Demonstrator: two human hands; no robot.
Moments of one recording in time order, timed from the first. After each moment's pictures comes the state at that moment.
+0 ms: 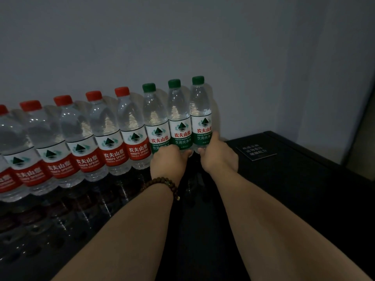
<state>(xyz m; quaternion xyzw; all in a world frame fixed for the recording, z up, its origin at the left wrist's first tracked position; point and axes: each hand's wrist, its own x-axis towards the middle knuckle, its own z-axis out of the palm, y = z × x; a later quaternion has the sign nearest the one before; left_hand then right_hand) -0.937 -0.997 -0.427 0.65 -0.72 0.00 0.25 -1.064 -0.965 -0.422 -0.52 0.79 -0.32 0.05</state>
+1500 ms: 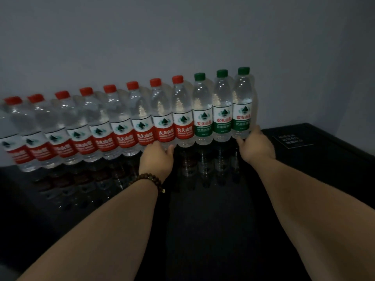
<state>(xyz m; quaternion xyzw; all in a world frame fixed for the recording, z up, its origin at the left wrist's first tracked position) -0.777 -0.945 -0.428 0.70 -0.63 -0.05 0.33 -1.051 -0.948 -0.429 -0.51 0.79 -0.33 0.07</state>
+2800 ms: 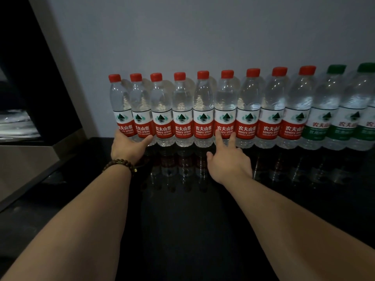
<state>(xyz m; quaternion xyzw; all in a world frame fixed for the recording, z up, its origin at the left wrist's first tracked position) -0.430 -0.949 -0.429 0.74 -0.40 -0.14 0.52 -0.700 -0.931 -0.437 -0.71 0.69 -0.16 0.00</state>
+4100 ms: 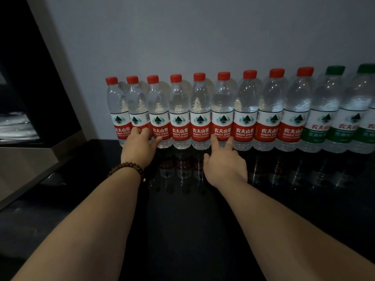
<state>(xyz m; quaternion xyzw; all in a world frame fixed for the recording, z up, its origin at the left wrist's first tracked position) -0.466 -0.950 -0.421 0.76 -0.58 0.04 0.30 -0.698 -0.930 -0.436 -0.71 0.68 -0.16 -0.02</state>
